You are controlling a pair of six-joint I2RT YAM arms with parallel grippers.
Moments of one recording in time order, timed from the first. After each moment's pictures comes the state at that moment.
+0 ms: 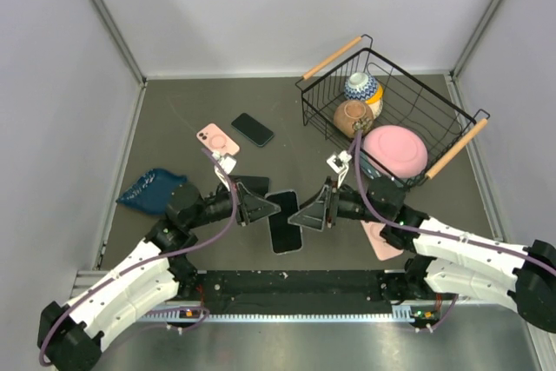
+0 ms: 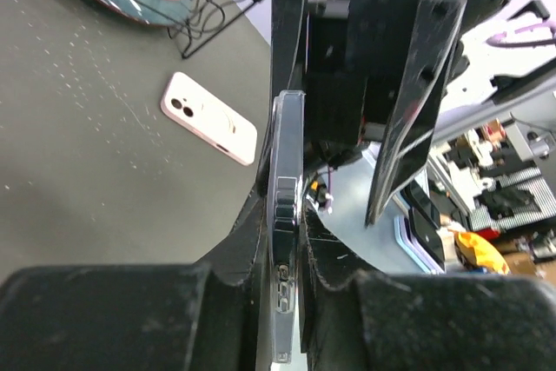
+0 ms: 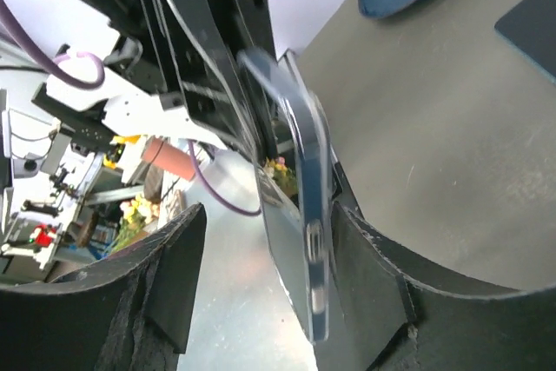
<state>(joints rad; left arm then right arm) -0.64 0.64 0.37 0.26 0.63 -0.82 0.90 0.94 0.46 0.47 -0.46 0.85</state>
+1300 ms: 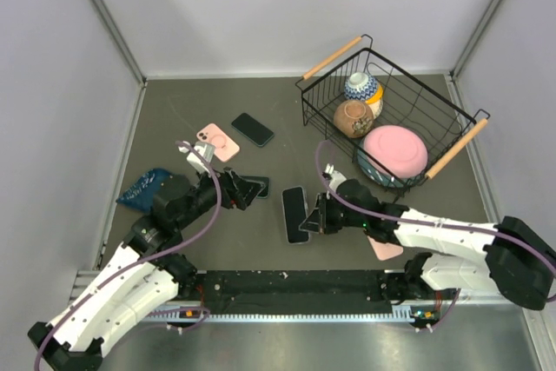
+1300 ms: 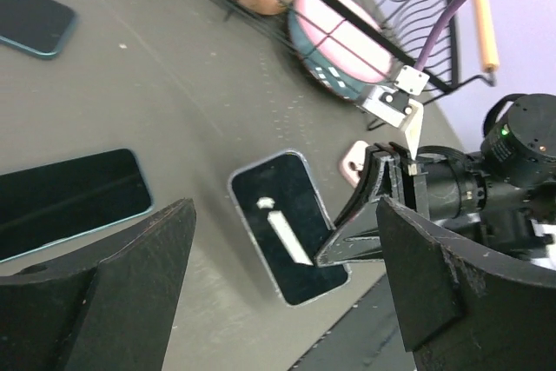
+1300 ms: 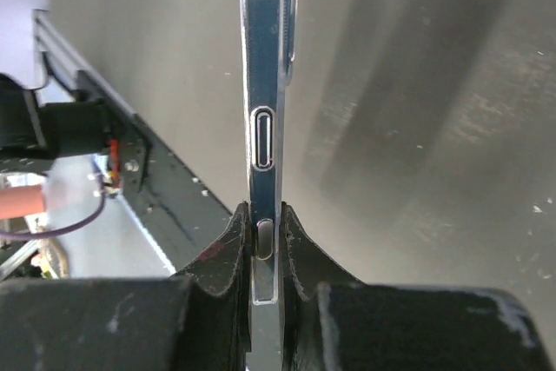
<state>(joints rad) -0.62 0.56 0.58 -0.20 0.15 -0.58 0.93 1.12 0.46 0.09 -0.21 0.84</state>
